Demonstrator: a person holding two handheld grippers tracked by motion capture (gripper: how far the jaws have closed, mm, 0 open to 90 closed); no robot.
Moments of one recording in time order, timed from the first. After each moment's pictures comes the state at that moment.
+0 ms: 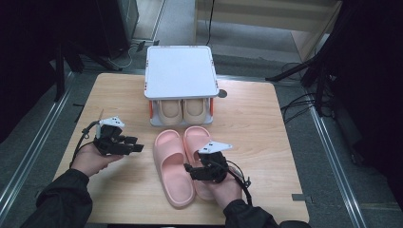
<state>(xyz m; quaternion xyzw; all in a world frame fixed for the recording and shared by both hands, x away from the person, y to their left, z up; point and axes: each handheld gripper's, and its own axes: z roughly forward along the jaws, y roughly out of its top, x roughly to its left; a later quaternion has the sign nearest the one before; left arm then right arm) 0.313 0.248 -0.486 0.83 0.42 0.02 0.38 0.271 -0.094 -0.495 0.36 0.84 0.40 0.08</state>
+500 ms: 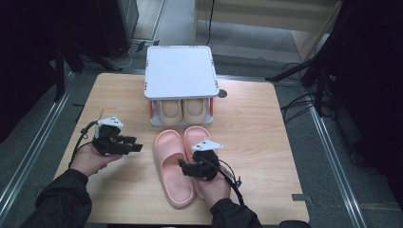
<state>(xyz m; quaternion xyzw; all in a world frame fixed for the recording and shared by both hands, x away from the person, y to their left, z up) 0.312 0.251 -0.487 0.82 0.42 0.03 0.38 0.278 -0.071 -0.507 0.40 0.82 0.40 0.10</state>
